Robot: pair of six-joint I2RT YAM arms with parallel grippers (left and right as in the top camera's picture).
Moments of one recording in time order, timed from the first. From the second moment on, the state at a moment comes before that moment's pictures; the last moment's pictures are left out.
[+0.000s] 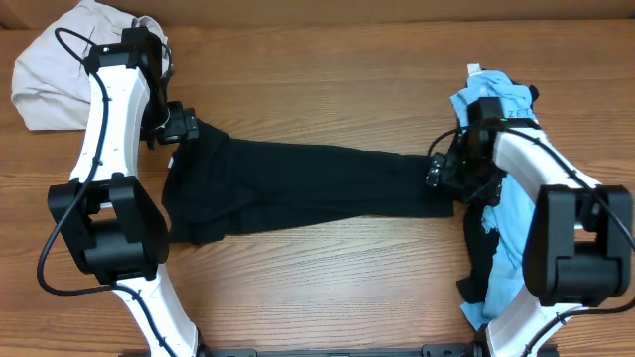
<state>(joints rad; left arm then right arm) 0.11 2.10 1.90 -1.36 -0.15 -0.15 -0.04 1.91 1.21 -0.85 -0.11 0.29</state>
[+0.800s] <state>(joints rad) 0.11 2.10 1.90 -1.36 -0.15 -0.13 -0.42 1.90 1.20 -0.76 -0.54 0.02</state>
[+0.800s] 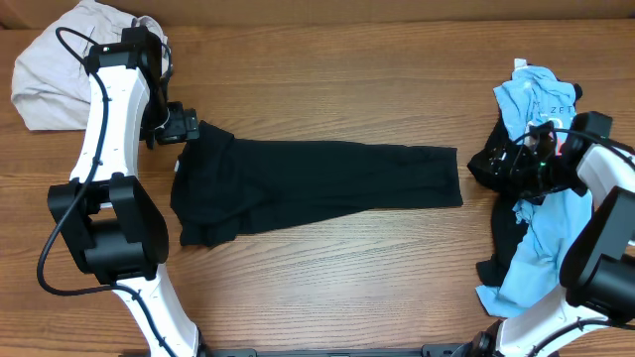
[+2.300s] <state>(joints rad) 0.11 2.10 1.90 -1.35 -0.14 -0.13 -0.21 1.77 1.37 -1.06 -0.24 0.09</state>
